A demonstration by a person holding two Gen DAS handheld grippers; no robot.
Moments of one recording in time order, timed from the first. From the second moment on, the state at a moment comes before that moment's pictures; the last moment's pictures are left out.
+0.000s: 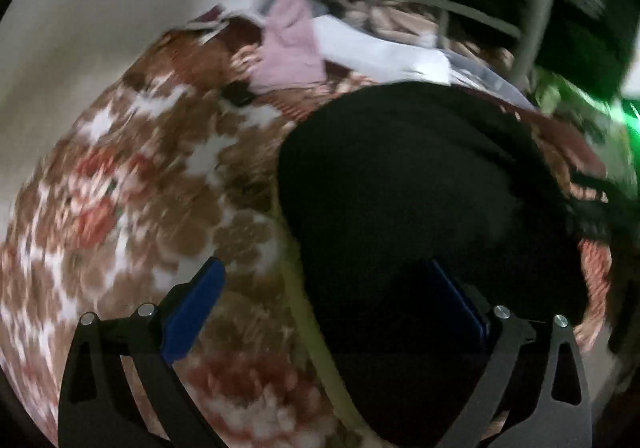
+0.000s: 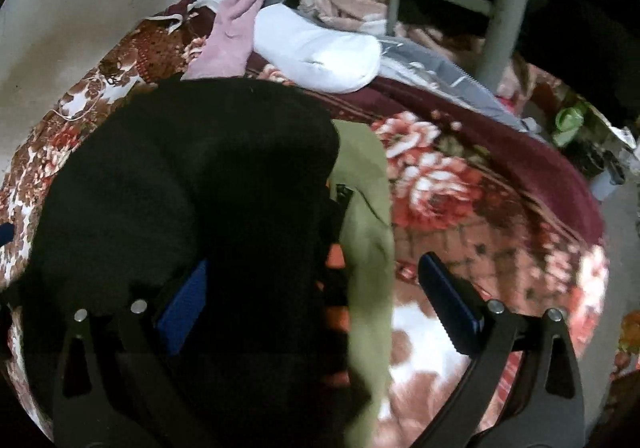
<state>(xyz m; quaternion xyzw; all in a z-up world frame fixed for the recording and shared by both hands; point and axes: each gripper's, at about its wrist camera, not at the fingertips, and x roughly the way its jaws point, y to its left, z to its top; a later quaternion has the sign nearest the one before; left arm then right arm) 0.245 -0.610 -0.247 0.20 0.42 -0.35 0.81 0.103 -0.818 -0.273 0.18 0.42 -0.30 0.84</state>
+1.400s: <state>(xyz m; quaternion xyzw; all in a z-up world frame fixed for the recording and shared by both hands) 0.033 -0.490 -0.011 0.18 0.31 -0.36 0.86 -0.081 -0.637 -0.027 0.15 0.38 -0.27 0.87</state>
